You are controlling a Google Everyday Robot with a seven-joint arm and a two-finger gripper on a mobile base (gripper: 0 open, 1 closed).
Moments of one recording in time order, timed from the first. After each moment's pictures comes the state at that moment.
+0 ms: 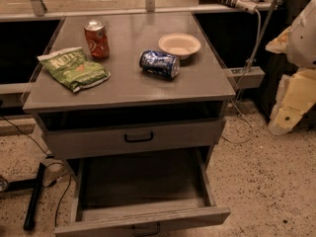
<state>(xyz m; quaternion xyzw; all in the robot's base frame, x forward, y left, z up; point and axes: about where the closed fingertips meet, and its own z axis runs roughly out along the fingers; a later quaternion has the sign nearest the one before) 0.438 -0.217 0.976 -0.60 0.78 -0.03 0.16</state>
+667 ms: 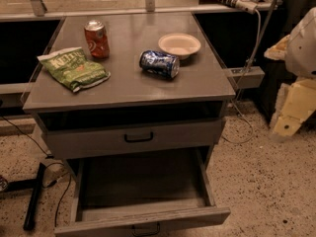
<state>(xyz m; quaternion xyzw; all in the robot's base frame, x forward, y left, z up) 0.433 -0.214 0.966 -0.61 0.78 -0.03 0.16</state>
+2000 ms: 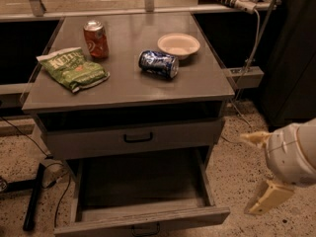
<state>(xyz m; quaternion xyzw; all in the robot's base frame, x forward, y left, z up) 0.361 -0.196 0.819 -0.66 0.72 0.05 0.22</state>
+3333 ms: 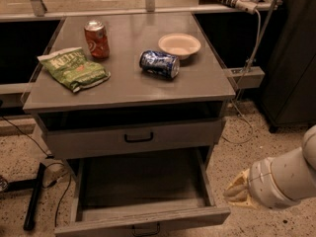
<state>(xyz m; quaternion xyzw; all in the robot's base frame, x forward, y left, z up) 0.348 -0.192 0.714 -0.66 0.72 0.09 0.20</state>
